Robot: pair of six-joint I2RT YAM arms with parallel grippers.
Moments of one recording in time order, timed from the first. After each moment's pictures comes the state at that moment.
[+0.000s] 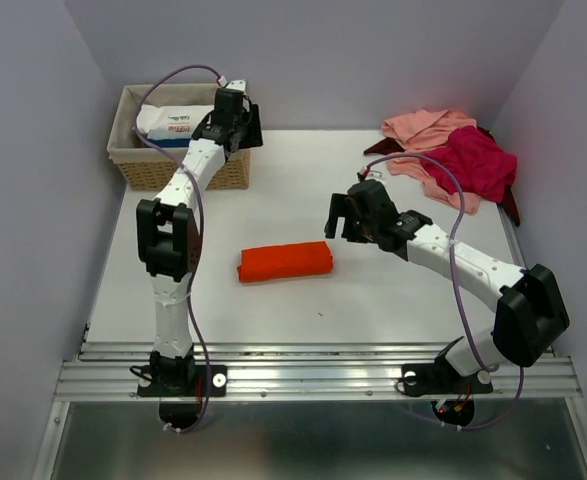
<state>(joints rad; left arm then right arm) -0.26 2.14 2.03 -0.47 -0.06 -0.26 0.64 1.46 1.10 -0.39 0.23 0.63</state>
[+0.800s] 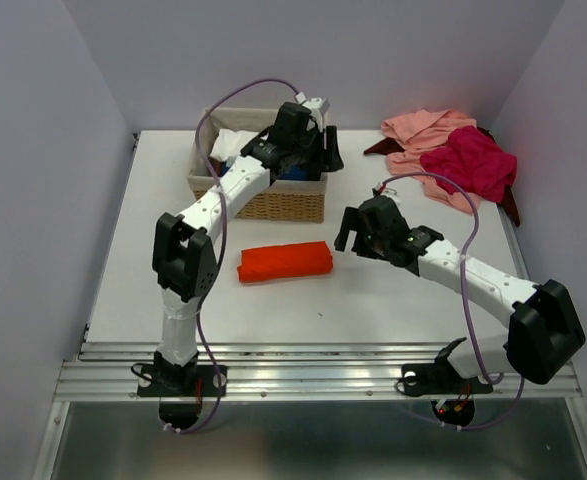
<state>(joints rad) -0.57 2.02 1.92 -0.45 0.23 -0.42 0.63 1.35 0.94 -0.39 0.24 0.72</state>
